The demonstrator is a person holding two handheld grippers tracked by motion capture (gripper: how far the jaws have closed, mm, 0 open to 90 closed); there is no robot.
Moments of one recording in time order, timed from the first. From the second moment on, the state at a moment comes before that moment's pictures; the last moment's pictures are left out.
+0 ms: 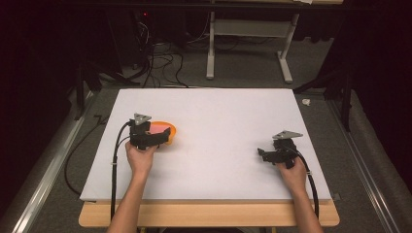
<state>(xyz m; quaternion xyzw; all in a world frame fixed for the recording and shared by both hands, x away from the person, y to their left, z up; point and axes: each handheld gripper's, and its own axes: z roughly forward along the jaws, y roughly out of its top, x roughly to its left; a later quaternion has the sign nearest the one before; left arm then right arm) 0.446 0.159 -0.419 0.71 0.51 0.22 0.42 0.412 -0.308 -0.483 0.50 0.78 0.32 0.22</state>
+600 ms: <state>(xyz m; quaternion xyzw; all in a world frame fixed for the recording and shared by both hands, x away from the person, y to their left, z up) 0.421 0.160 -0.412 0.72 0.49 0.21 0.45 0.412 -0.308 -0.483 0.50 0.78 0.32 0.22</state>
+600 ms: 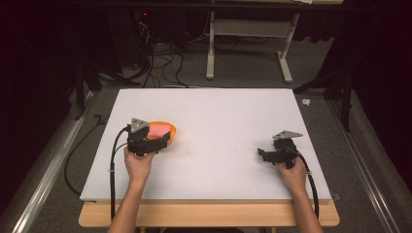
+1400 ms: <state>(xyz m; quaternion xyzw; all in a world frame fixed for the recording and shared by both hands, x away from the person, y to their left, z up) 0.400 0.142 -0.410 0.74 0.45 0.18 0.47 0.412 -0.308 -0.483 0.50 0.78 0.32 0.22</state>
